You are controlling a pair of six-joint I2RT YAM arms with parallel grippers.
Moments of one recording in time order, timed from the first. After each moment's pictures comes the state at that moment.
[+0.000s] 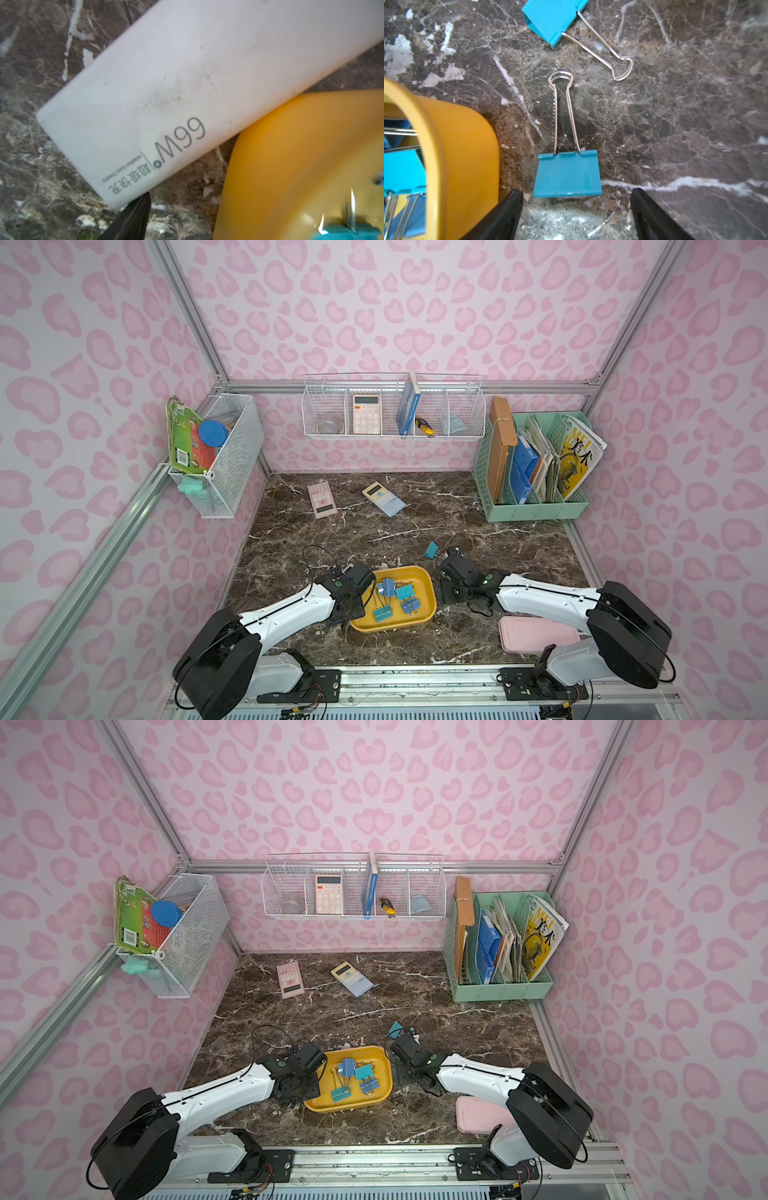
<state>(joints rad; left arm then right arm) -0.64 1.28 0.60 -0.74 -0.21 -0.91 0.89 1.46 0.71 -0.35 0.23 0.60</state>
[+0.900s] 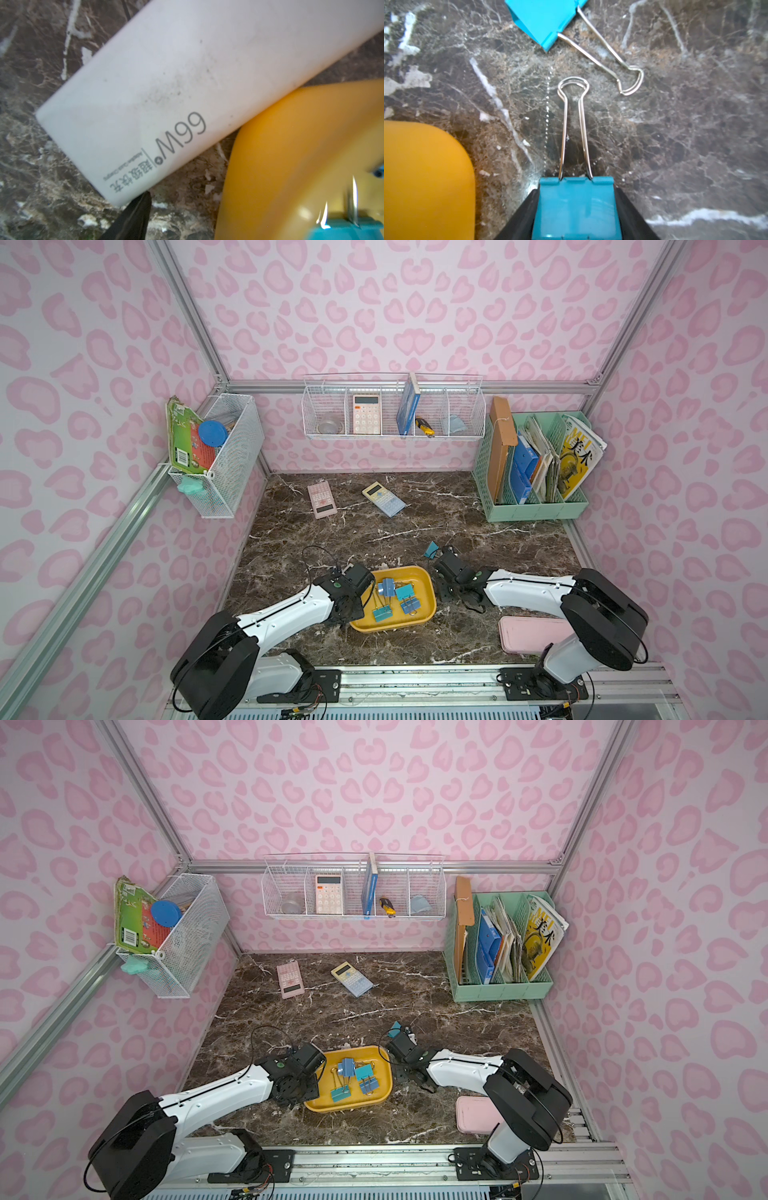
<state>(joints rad) -0.64 1.27 0.59 -0.74 -0.20 -0.89 0.88 1.57 0.74 -0.29 0.25 0.57</state>
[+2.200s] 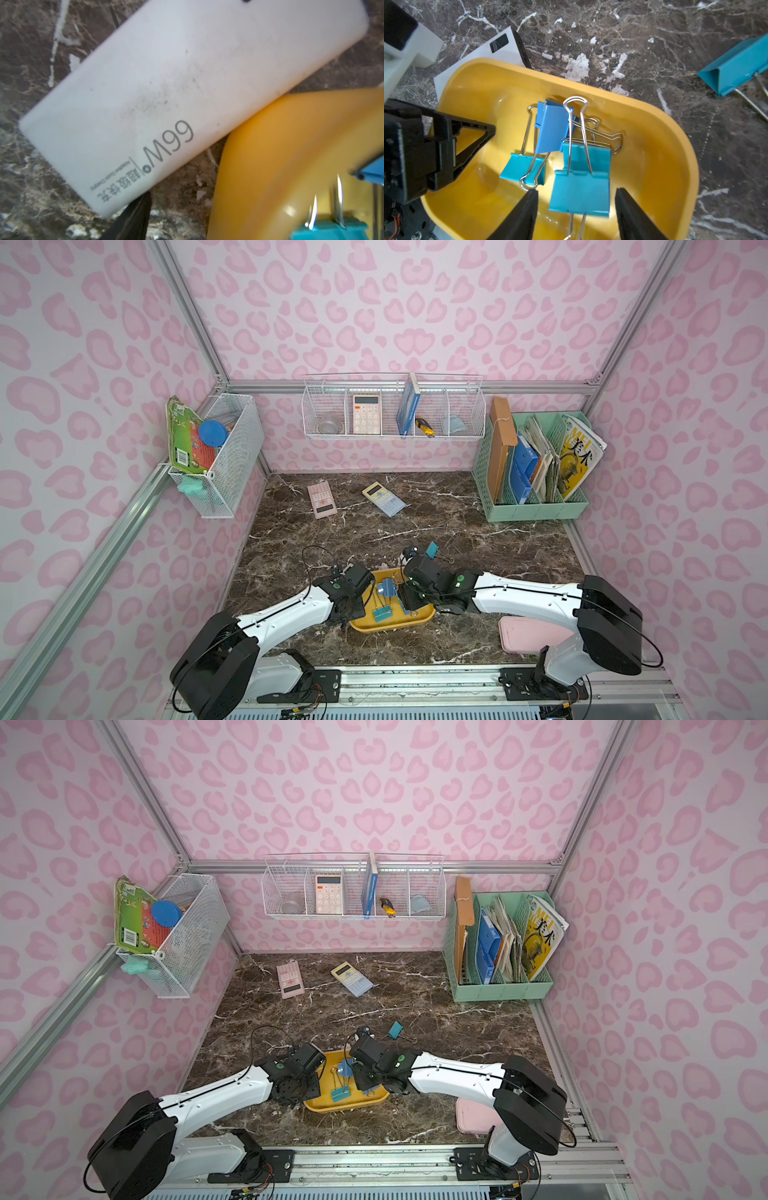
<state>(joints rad) -0.64 1.26 0.58 -0.69 -0.19 -0.89 1.10 1.58 0.98 -0.35 0.12 0.59</state>
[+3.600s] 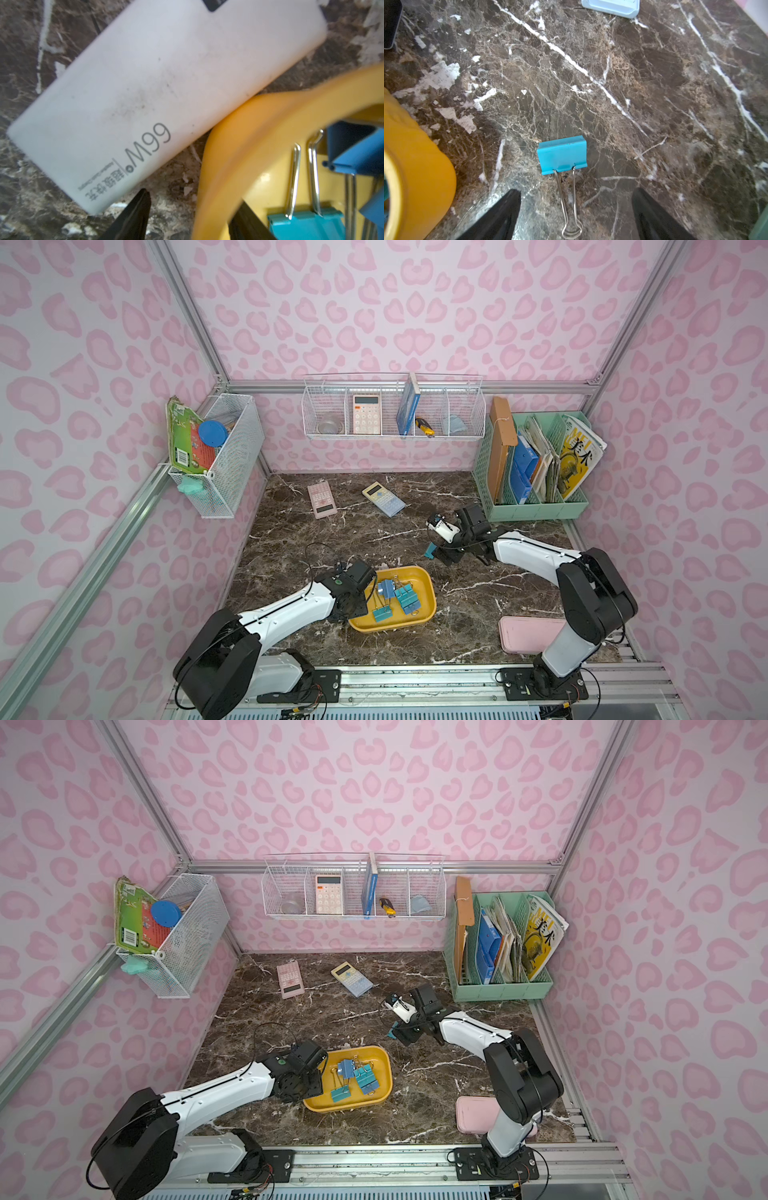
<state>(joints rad) -0.64 1.29 0.62 -0.71 -0.17 -0.86 0.53 1.71 1.03 -0.22 -0.18 -0.41</state>
